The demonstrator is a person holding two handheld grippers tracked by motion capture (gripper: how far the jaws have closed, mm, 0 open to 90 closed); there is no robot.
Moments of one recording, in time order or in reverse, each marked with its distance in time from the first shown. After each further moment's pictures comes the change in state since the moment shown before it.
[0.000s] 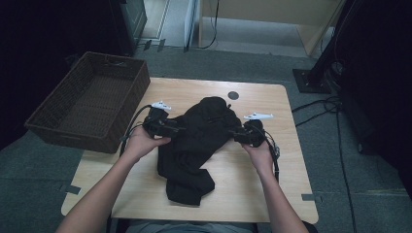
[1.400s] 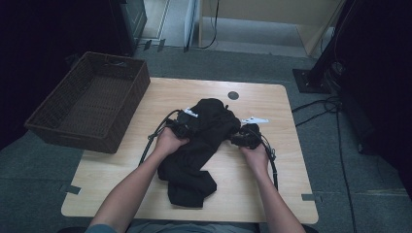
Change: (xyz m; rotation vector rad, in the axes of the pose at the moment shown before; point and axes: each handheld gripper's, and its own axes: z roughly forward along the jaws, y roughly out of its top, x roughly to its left) left arm -0.007 0.001 0.104 0.111 0.027 0.092; right arm -0.011 -0.018 0.037 -0.021 -0.056 0.011
